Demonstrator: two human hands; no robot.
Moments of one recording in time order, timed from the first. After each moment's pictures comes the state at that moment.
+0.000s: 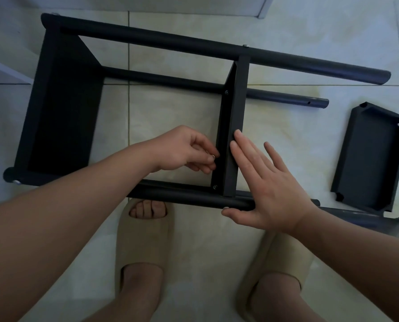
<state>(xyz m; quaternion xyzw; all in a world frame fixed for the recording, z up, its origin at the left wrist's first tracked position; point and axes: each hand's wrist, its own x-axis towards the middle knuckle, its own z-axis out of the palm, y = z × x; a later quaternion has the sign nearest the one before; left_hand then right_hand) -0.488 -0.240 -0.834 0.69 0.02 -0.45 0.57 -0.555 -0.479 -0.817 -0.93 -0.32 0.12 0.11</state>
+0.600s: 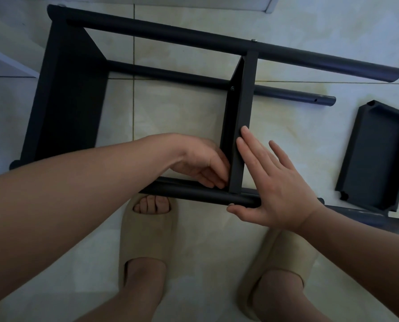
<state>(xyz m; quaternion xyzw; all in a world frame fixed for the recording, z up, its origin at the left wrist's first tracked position) -0.484 -0.270 -0.846 0.57 0.05 -0.65 0.50 -0.556 -0.478 -0.815 -0.93 -0.32 0.12 0.12</state>
